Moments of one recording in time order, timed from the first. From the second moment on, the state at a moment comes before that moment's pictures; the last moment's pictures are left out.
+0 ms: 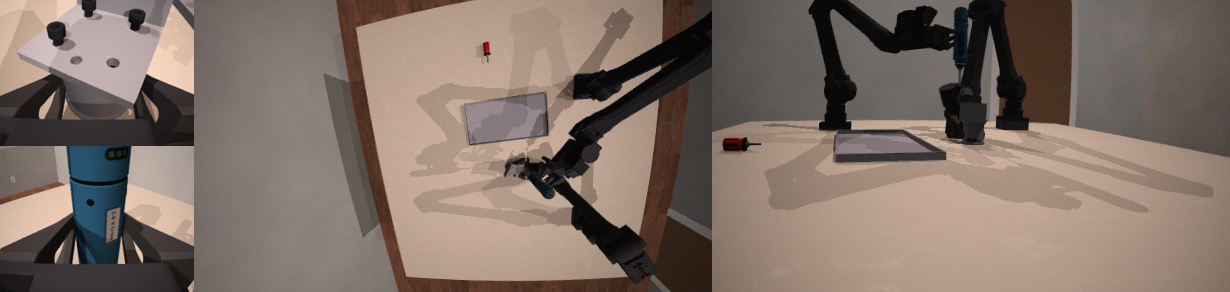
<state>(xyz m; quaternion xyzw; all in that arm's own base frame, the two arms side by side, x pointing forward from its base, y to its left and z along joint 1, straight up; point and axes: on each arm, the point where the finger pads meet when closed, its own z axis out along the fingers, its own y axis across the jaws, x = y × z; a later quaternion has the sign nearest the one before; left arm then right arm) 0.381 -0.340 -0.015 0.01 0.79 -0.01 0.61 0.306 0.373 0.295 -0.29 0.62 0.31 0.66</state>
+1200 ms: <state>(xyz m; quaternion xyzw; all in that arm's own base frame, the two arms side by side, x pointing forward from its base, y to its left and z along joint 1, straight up) 0.381 -0.340 -0.015 0.01 0.79 -0.01 0.61 0.287 0.350 0.294 -0.29 0.62 0.31 0.66</state>
